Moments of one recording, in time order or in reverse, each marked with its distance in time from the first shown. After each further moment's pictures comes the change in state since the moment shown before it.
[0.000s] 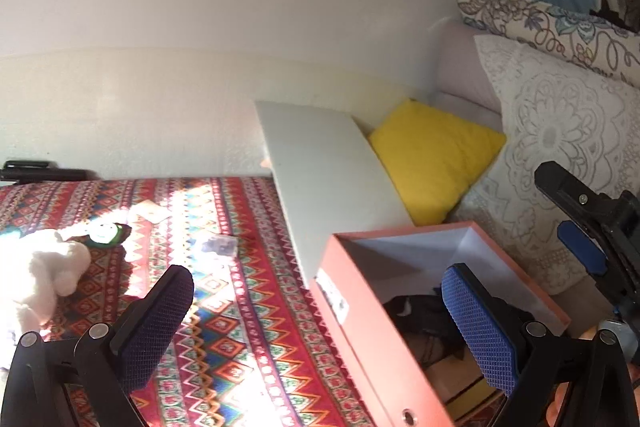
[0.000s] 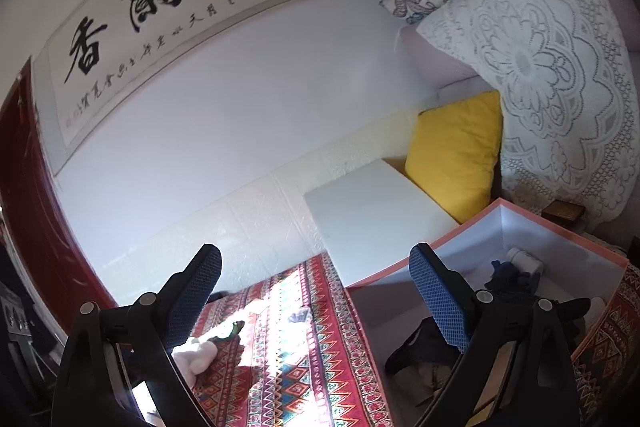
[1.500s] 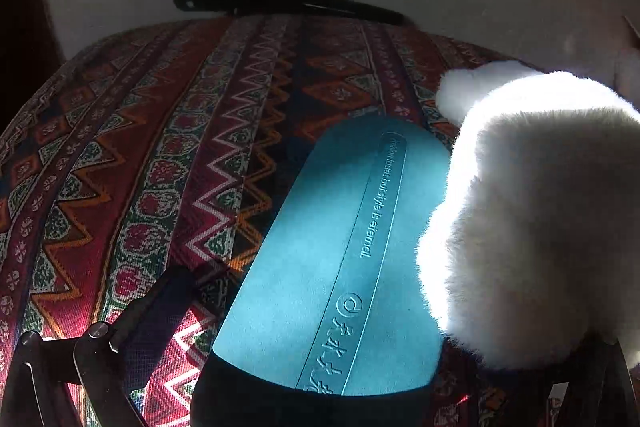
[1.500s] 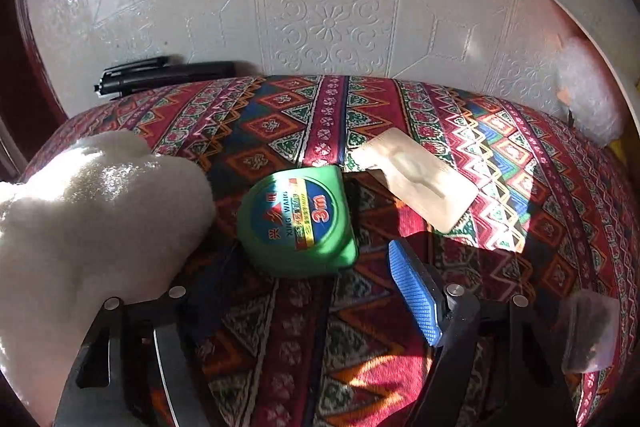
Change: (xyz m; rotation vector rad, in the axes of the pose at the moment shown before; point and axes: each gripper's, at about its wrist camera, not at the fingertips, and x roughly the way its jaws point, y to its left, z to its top) left arm 0.214 0.492 -0.060 -0.174 0.363 0.377; right arm 0.518 0.249 -0.307 -0.466 0.694 -0.005
